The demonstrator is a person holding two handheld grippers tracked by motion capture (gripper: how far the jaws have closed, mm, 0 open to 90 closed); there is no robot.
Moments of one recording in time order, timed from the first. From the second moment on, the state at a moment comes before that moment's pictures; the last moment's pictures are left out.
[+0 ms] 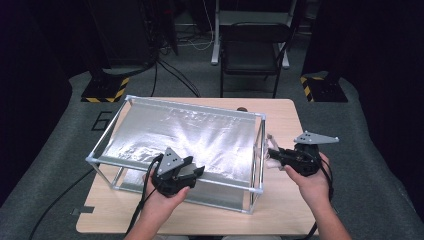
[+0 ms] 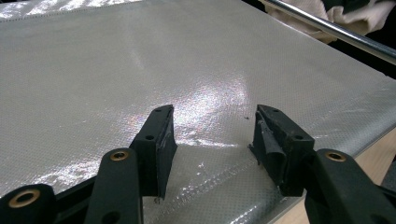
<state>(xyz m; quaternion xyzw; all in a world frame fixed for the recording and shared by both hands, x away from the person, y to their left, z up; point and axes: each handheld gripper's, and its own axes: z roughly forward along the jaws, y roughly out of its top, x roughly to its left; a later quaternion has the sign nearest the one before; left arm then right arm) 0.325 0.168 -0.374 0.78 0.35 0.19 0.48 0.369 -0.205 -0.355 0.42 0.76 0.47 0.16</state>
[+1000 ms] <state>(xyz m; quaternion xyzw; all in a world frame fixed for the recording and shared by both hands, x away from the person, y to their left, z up) 0.324 0.167 -0.374 0.78 0.35 0.19 0.48 0.378 -0.180 -0.339 0.41 0.77 0.46 0.17</state>
